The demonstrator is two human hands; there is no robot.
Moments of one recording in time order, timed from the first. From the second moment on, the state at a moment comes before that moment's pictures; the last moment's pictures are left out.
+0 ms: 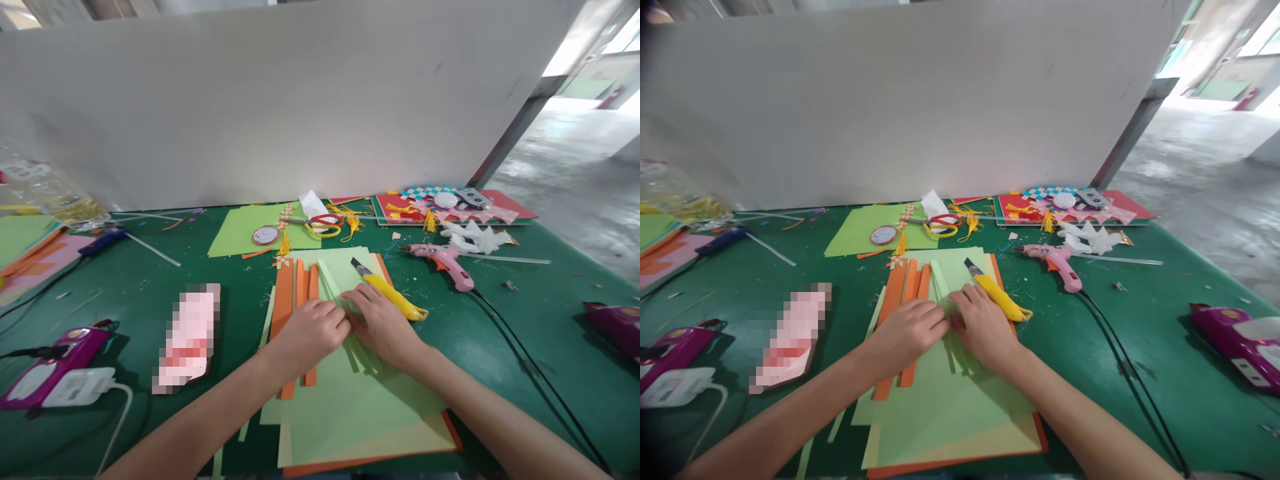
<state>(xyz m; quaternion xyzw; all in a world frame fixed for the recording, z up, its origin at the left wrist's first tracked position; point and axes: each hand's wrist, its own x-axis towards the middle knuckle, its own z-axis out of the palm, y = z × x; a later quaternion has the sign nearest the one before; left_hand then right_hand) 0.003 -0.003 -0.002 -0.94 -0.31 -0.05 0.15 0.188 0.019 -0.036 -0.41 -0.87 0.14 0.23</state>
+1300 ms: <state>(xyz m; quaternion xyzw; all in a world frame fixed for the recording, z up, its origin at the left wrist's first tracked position) 0.003 0.016 -0.017 -0.95 -0.15 -0.12 0.24 0.195 0.032 -0.037 -0.45 -0.78 0.31 0.29</state>
